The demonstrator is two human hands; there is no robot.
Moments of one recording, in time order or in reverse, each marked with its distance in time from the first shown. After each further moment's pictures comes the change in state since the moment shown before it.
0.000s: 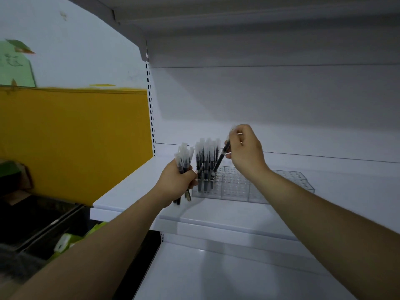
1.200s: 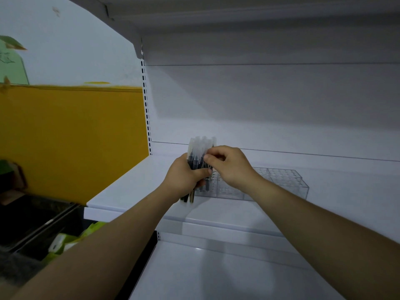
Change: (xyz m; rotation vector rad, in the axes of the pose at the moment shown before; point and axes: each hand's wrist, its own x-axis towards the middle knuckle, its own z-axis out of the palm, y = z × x) left_hand -0.005 0.020 0.021 -0.021 -0.072 0.145; right_hand -0.022 0.009 0.004 -0.147 -0.326 0.019
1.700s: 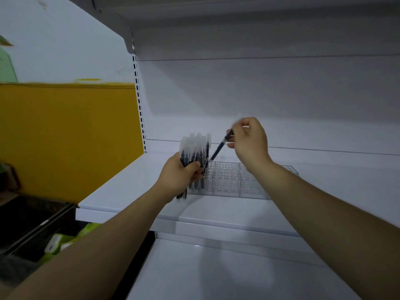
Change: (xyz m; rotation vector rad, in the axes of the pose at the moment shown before) left_hand 0.008 -0.012 0.005 -0.034 0.051 -0.054; right_hand 0.028 0.007 -0.034 0.274 0.457 0.026
